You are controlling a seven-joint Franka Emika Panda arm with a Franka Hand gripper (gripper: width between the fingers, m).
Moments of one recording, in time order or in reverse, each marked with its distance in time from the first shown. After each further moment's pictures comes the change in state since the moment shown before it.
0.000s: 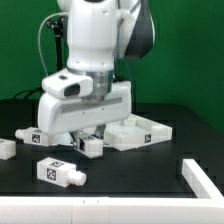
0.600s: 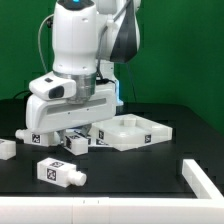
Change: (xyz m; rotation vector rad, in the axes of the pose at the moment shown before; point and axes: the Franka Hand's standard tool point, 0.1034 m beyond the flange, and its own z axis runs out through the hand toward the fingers) arm -0.030 -0.002 0.023 0.010 -0.014 -0.005
